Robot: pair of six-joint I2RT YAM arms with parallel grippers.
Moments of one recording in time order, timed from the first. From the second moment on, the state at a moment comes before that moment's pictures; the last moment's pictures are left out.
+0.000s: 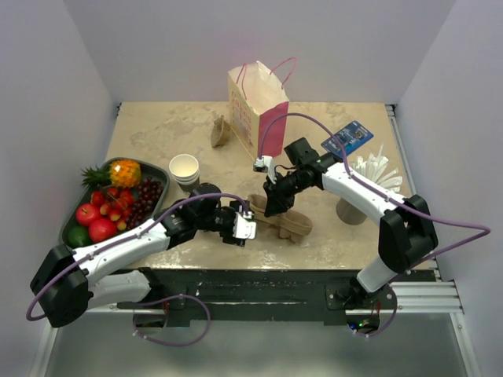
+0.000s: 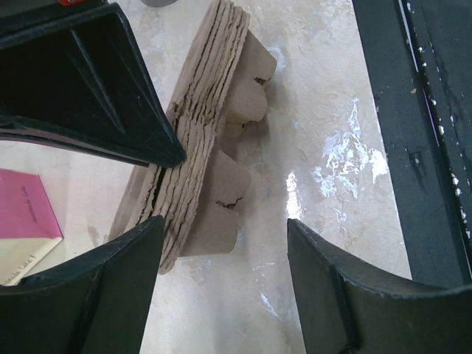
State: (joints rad) left arm -0.82 1.13 0.66 -0.12 0.51 0.79; right arm 0.56 1.60 1.21 -0.73 -0.77 -0.40
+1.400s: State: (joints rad) left arm -0.82 1.23 0.53 0.07 0.49 0.74; right arm 0.51 1.65 1.32 -0.70 -0.78 -0.34
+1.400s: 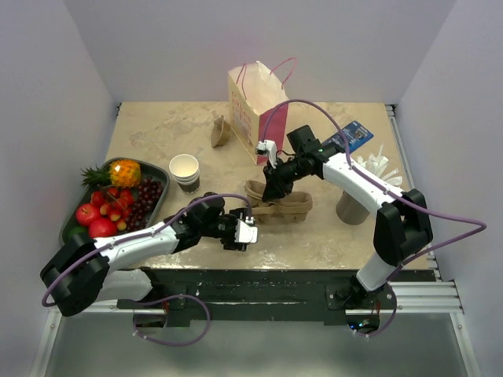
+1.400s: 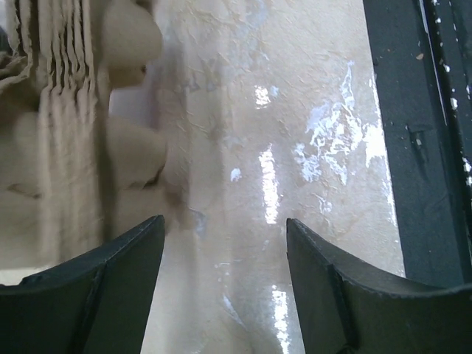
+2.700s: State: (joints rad) left arm -0.79 1.19 0.64 -0.07 0.36 0.69; right arm 0.50 1.78 1.39 -0.86 -0.72 -0.53
